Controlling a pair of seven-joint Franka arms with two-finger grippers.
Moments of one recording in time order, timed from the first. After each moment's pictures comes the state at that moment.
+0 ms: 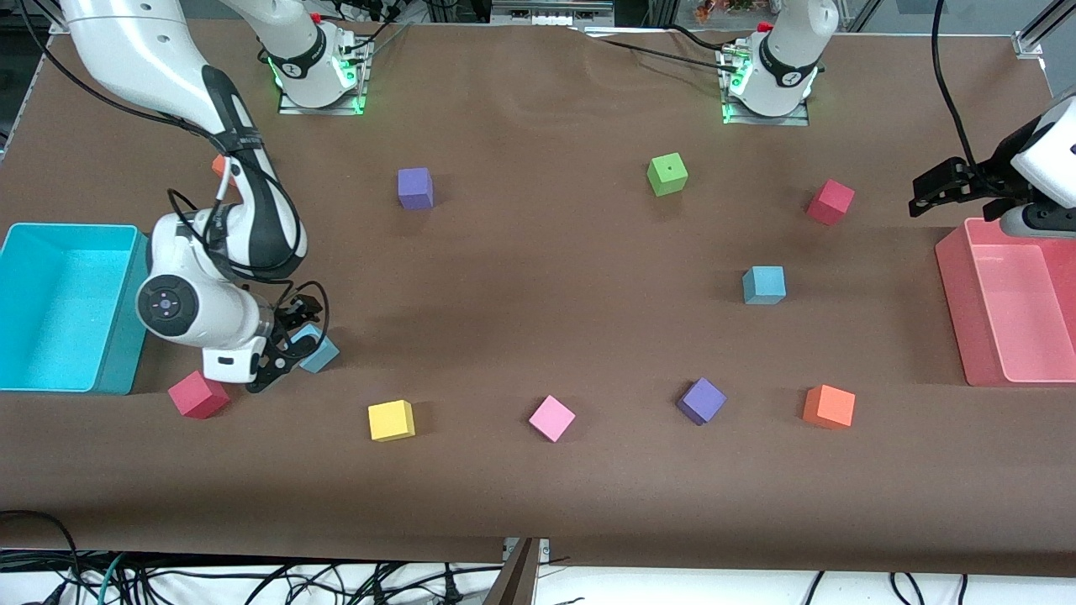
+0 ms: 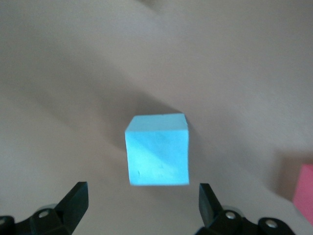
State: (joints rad) left arm 0.00 0.02 0.00 -1.59 -0.01 1.53 0.03; right arm 0.20 0.57 -0.05 -1.68 0.00 2.11 -0.57
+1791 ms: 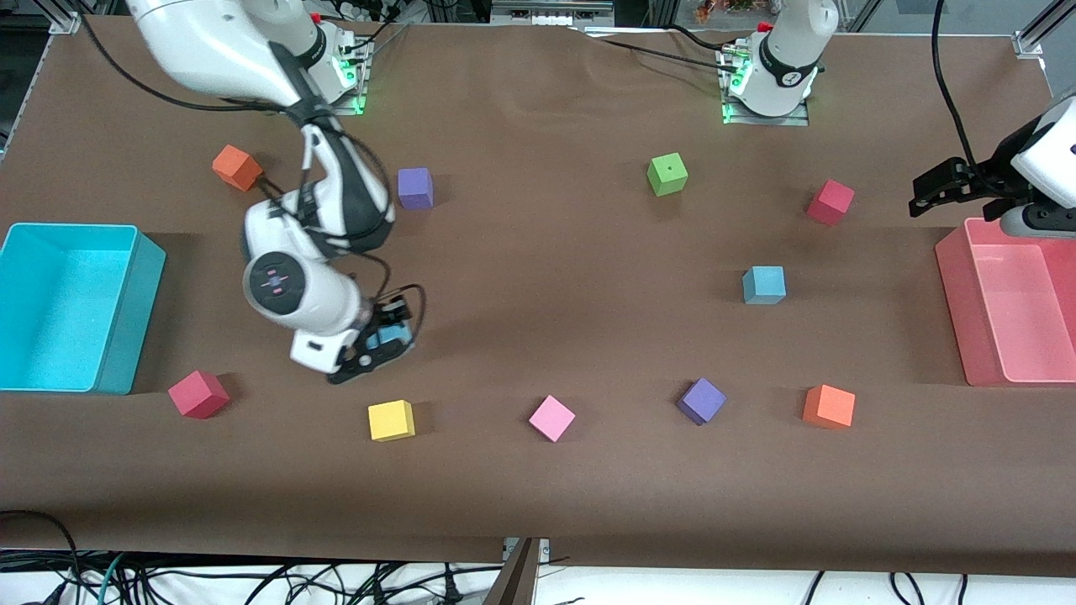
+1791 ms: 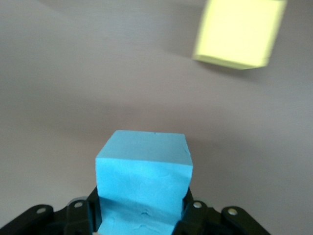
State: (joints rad) left arm 0.00 0.02 0.00 -1.59 -0.01 1.53 0.03; right arm 0.39 0.60 0.05 -1.54 0.06 2.06 0.01
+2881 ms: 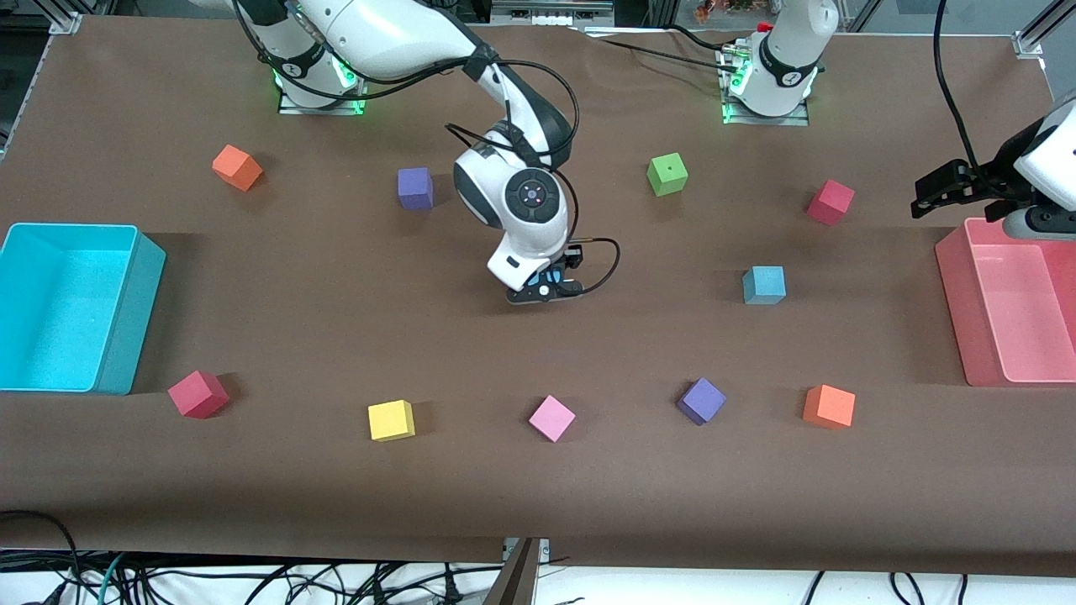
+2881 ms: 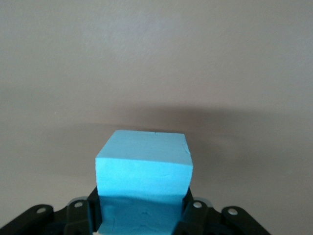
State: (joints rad) left arm 0.00 0.03 0.01 -1.59 -0.01 1.53 0.03; right arm 0.78 0.81 0.05 -1.30 0.06 2.07 0.69
